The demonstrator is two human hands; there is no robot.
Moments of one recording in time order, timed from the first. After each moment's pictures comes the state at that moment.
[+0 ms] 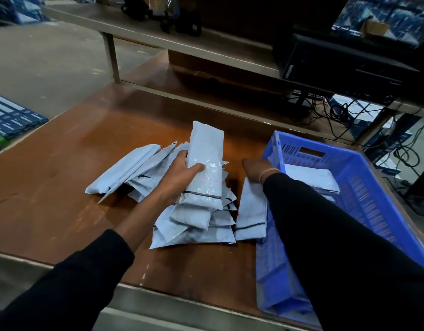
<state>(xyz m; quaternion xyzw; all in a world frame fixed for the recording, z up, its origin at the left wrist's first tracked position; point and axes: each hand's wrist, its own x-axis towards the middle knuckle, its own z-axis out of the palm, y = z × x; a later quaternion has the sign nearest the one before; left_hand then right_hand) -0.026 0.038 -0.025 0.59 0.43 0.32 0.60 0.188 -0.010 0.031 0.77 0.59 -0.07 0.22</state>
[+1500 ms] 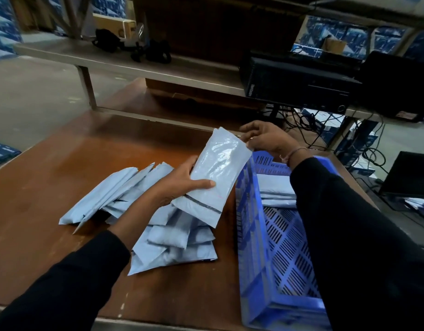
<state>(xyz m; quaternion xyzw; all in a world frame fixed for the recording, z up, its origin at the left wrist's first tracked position) 0.016 0.030 0.028 0.74 0.30 0.19 0.57 0.297 -0.020 0.117 0.70 0.50 -0.32 -0.39</state>
